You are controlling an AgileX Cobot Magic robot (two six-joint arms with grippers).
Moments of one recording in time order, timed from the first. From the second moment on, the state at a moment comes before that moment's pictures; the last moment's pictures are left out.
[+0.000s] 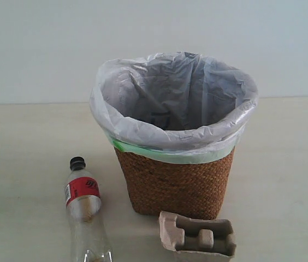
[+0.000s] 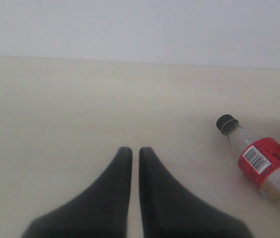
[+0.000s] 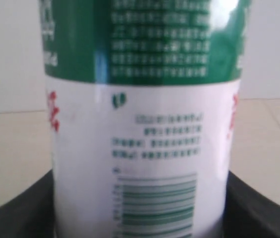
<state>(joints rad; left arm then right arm) 0.03 0.03 0.00 -0.02 0.29 -0.01 0.10 1.23 -1.05 -0.35 0.38 0.37</state>
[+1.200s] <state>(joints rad) 0.03 0.03 0.00 -0.02 0.29 -0.01 -0.20 1.27 -1.22 -0.14 0.61 0.09</state>
